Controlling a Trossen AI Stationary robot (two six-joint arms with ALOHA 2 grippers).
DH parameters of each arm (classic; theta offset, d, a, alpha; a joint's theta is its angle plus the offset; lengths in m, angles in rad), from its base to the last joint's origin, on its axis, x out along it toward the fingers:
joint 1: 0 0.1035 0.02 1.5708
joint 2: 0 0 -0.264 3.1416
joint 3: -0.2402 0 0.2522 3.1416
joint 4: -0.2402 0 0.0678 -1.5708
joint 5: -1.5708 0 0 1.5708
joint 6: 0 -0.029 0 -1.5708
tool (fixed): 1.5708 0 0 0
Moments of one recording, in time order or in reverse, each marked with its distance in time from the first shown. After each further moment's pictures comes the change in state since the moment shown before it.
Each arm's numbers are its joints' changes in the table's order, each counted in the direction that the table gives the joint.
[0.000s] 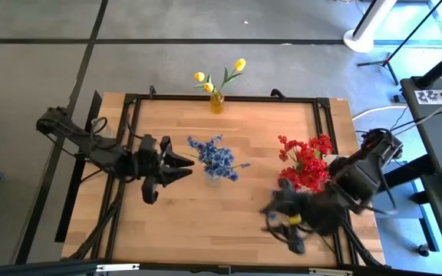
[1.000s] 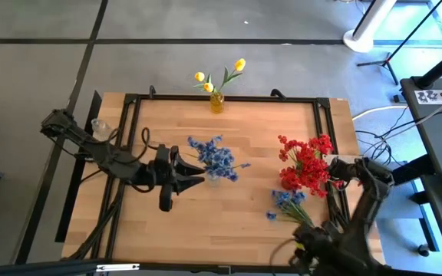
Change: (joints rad) left arm -0.012 -0.109 0.000 -0.002 0.068 0.089; right arm 0.308 -0.300 0.130 -0.521 0.185 -1.154
